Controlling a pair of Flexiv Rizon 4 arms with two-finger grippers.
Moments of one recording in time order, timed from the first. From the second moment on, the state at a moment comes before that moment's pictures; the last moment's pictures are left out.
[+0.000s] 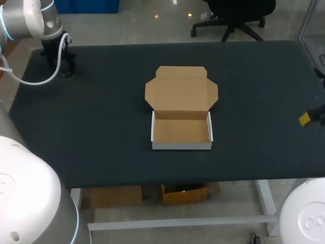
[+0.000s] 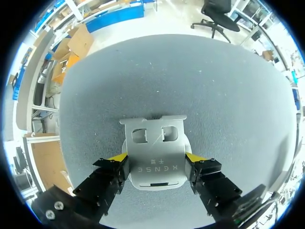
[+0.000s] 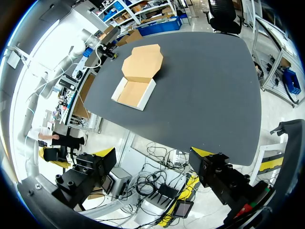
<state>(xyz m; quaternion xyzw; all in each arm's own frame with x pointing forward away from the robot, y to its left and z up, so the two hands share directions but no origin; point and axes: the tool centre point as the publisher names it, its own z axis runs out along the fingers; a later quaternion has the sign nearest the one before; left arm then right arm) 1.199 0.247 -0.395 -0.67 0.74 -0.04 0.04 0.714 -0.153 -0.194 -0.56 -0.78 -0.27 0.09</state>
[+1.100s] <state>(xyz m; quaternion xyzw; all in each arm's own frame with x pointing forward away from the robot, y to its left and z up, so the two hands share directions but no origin) 1.124 0.223 -0.352 -0.66 0.75 -0.02 0.03 0.722 -0.152 -0.186 -0.52 -0.80 -0.29 0.06</state>
